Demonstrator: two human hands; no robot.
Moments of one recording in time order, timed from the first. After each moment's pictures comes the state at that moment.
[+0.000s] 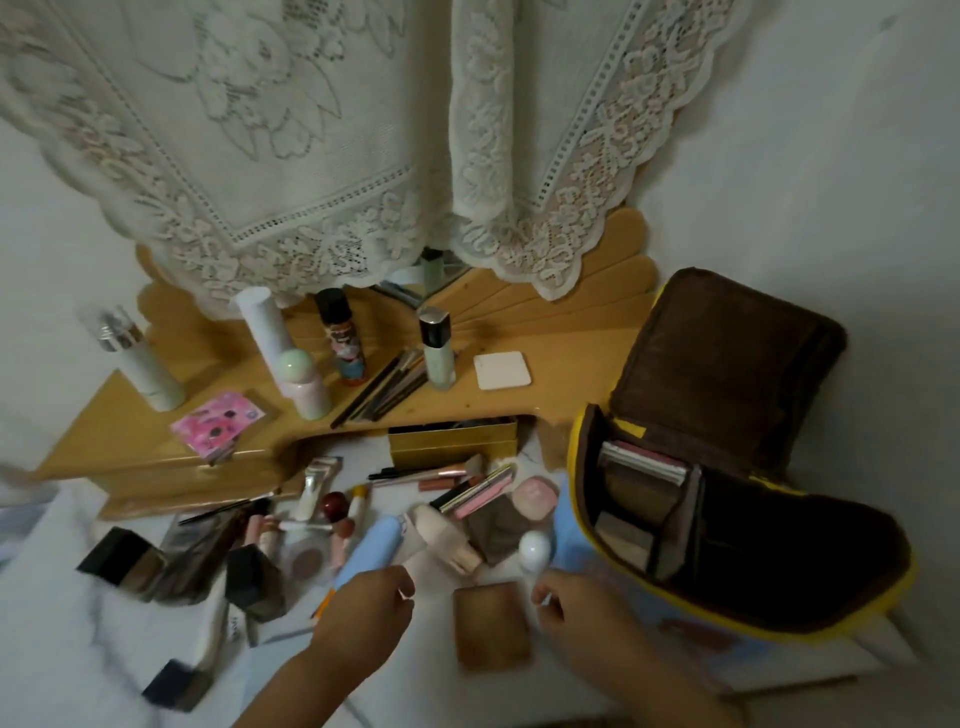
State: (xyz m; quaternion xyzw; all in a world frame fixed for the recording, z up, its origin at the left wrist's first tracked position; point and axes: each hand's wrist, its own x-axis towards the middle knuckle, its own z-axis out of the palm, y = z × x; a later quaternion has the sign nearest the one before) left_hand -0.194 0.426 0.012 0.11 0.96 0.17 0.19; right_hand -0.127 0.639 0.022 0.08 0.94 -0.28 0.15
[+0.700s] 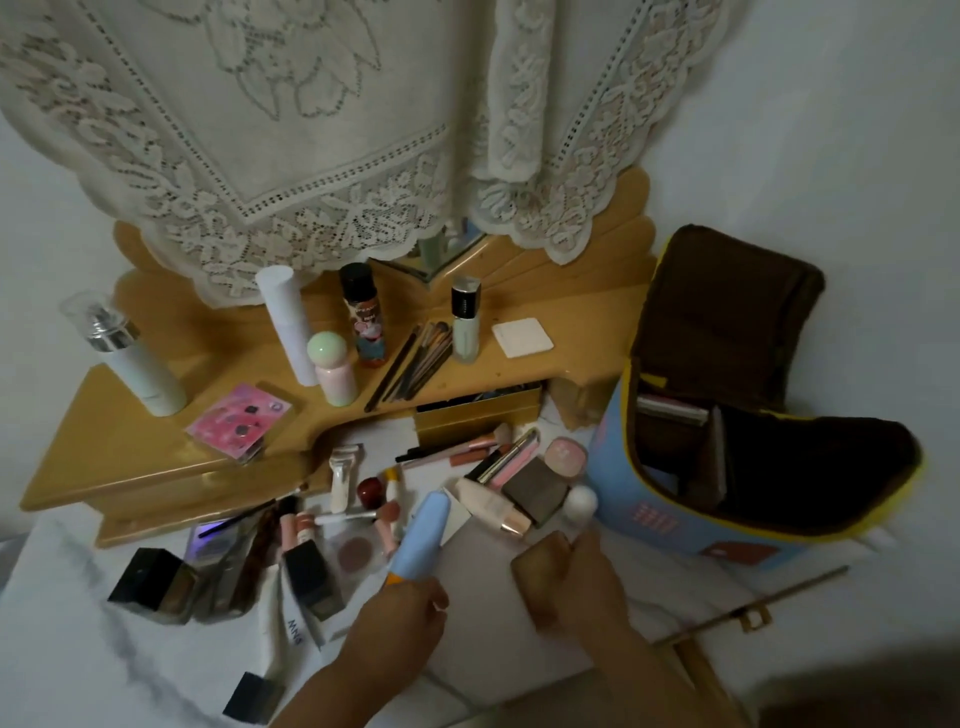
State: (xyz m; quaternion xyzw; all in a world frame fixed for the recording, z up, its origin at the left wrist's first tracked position) left_hand -0.202 0.356 -0.011 0.23 0.93 0.19 0.23; right_hand -0.145 0.545 -0.032 0.42 0.83 -0.34 0.09
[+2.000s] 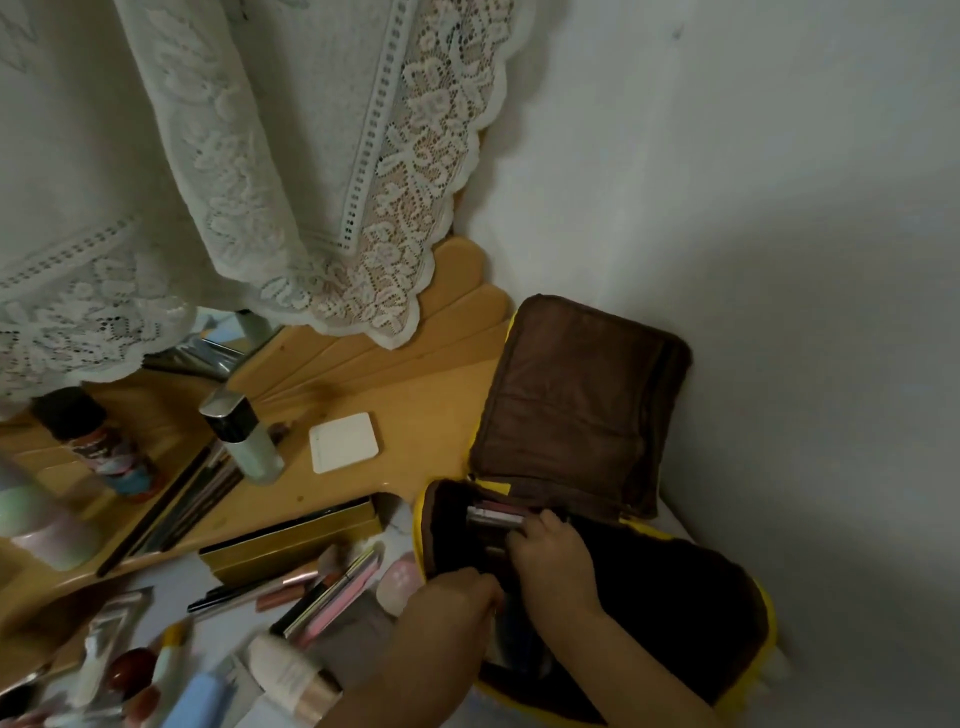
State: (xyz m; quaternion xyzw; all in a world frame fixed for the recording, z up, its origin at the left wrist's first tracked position) left_hand -0.227 0.642 0.054 0.40 0.88 0.16 0.19; right_hand -0.203 0.770 0.013 0.15 0.99 -0.07 -0.02
